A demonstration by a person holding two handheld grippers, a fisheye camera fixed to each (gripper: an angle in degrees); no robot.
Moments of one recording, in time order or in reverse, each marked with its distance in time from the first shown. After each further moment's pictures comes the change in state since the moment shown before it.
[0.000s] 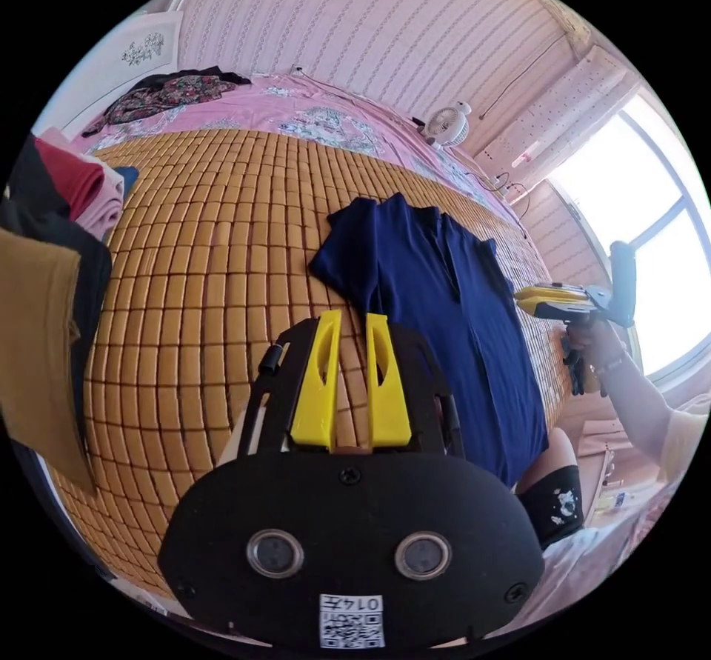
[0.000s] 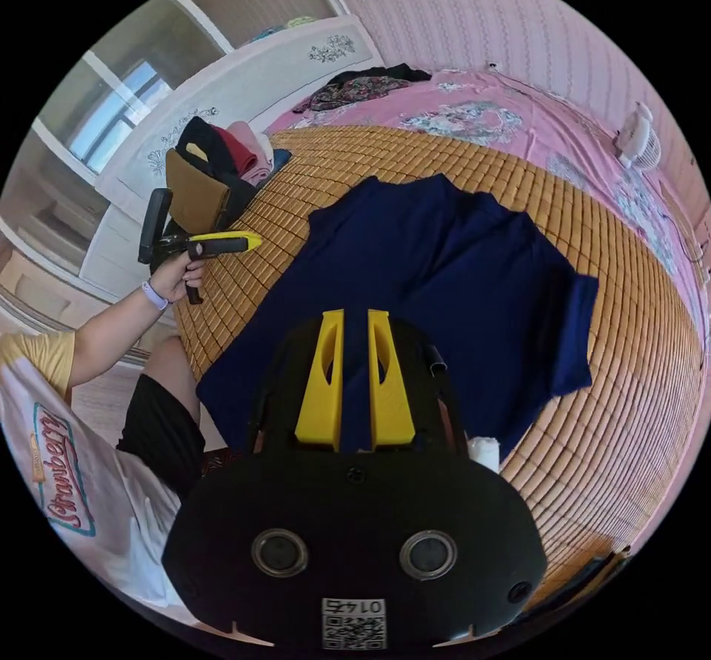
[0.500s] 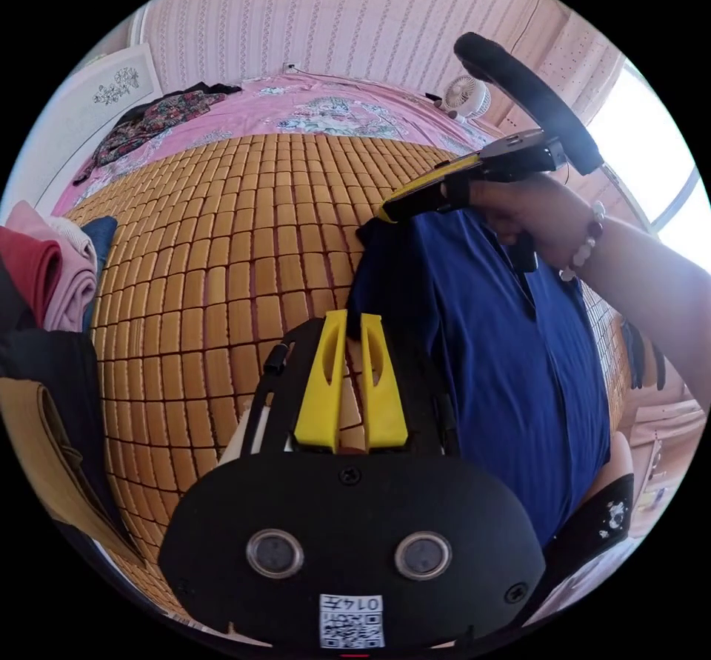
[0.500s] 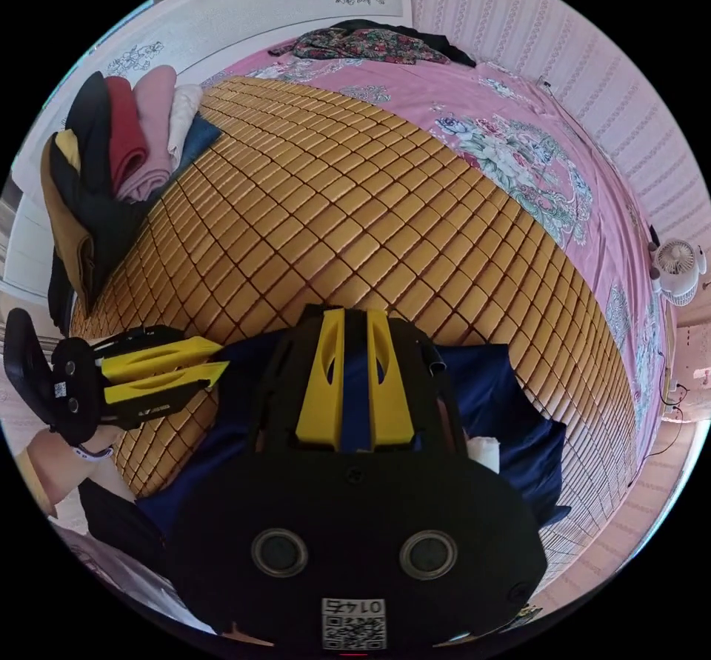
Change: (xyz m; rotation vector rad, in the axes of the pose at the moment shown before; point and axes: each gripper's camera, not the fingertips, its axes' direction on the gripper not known) left arm -0.033 -0.040 0.060 -0.037 -0.156 0.089; right arm -0.015 -0.187 0.134 -0.161 0.179 -0.091
